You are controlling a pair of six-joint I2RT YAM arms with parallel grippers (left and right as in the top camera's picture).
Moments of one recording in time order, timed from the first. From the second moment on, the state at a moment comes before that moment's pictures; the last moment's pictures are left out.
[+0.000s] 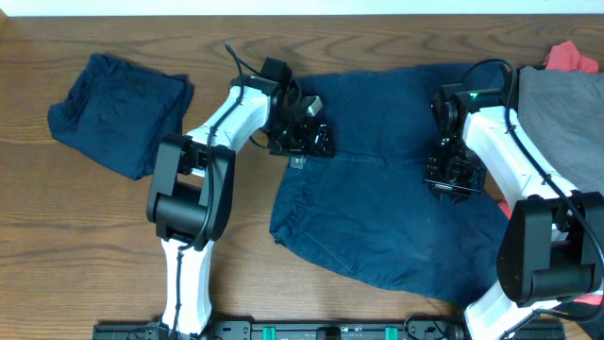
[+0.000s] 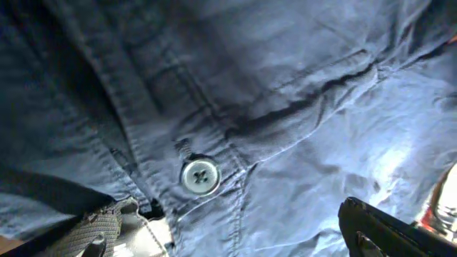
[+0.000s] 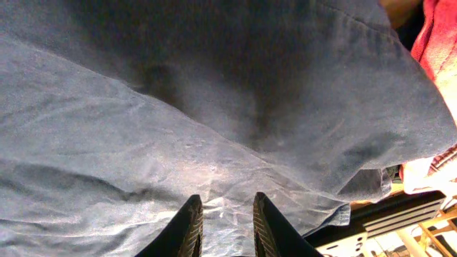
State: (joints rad) left arm -0.33 2.21 1.62 -0.91 0.66 -0.02; right arm 0.12 1.82 1.32 -1.35 0.08 0.48
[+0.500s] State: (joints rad) left arm -0.29 2.22 1.62 -0.87 0.70 -0.02; right arm 0.12 1.82 1.32 -1.35 0.08 0.48
